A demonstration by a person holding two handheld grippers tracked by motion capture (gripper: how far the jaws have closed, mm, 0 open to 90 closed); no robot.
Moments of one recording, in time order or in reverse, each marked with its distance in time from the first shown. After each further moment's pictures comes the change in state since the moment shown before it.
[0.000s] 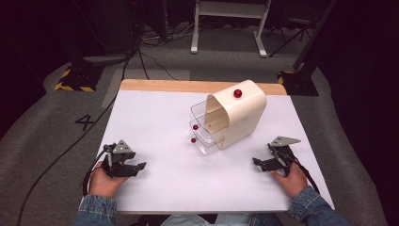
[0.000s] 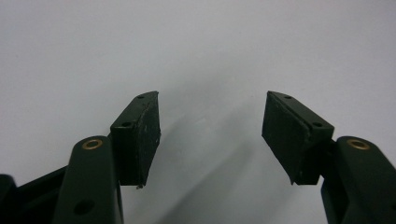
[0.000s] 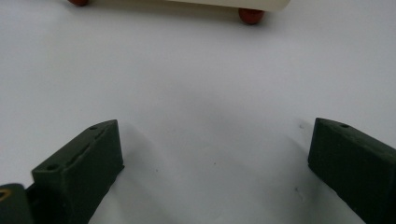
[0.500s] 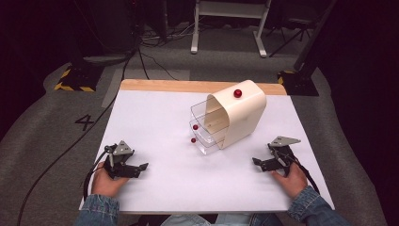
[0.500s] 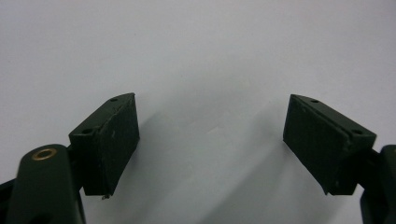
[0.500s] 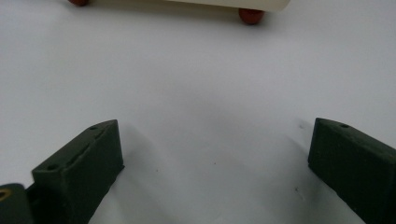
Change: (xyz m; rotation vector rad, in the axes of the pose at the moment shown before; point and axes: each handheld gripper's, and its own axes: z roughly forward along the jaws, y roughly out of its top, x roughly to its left) left arm 0.005 -0.007 0.014 -0.048 0.002 0.017; right arm 0.000 0.000 0.000 0.000 0.000 -0.001
